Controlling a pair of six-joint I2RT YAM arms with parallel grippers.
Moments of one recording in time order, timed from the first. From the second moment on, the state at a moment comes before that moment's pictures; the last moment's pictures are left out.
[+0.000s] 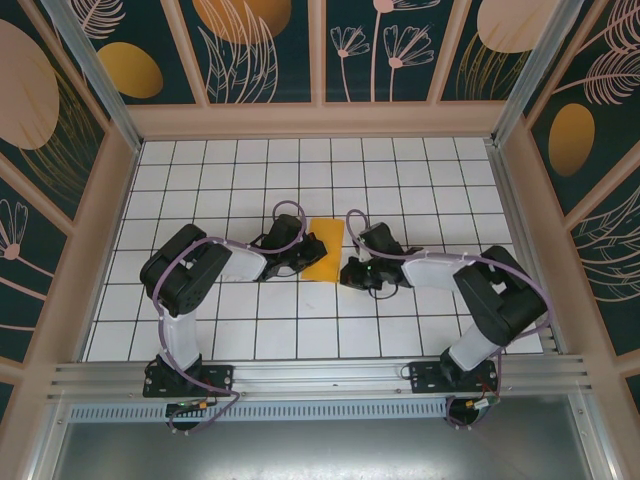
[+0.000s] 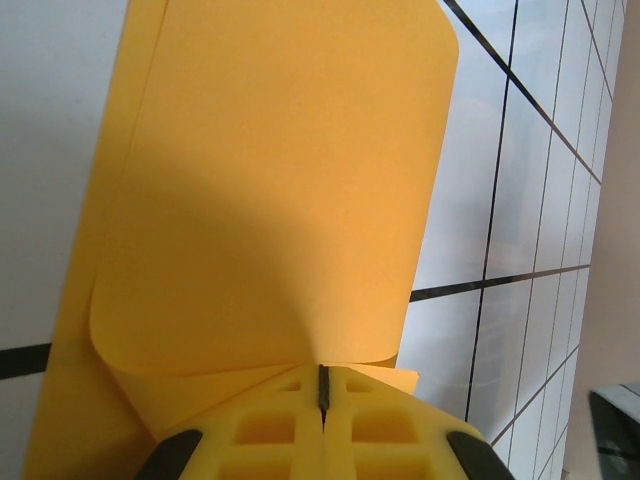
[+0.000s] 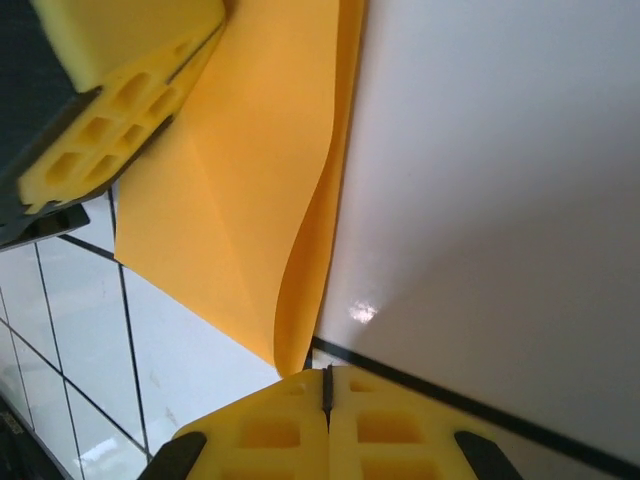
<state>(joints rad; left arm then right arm) -0.65 1.93 0.82 0.41 0.31 -1.10 0.64 1.58 0.67 -0.09 -0.42 0.73</state>
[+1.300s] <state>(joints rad) -0.65 1.93 0.82 0.42 0.31 -1.10 0.65 1.58 0.66 -0.09 -0.44 0.86</state>
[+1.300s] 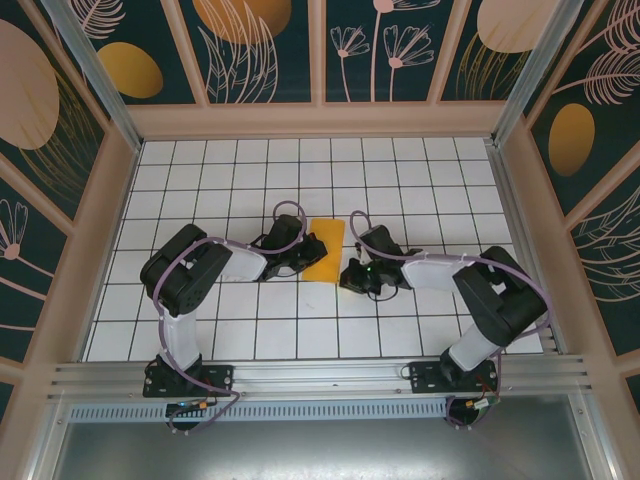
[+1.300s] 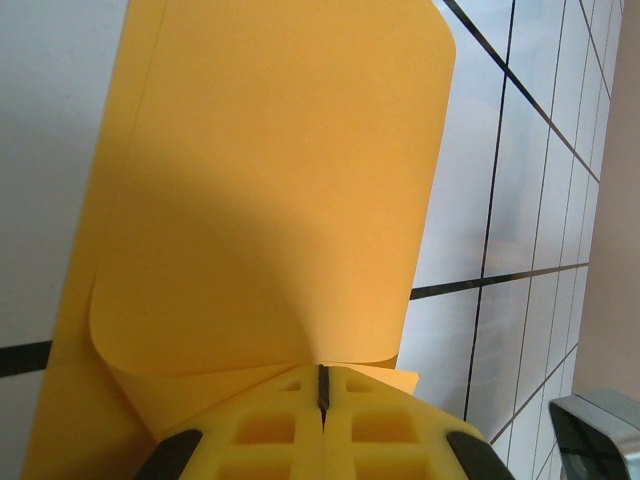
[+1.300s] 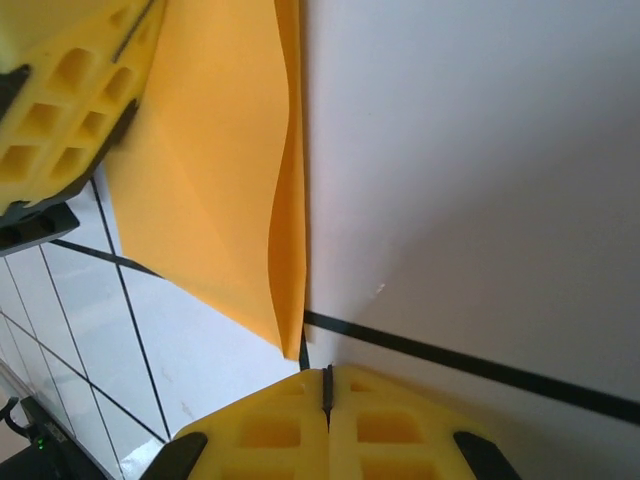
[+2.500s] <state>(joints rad) -0.65 1.90 0.86 0.37 0.36 -1.03 0.63 1.75 0.77 0.02 -0.46 0.86</state>
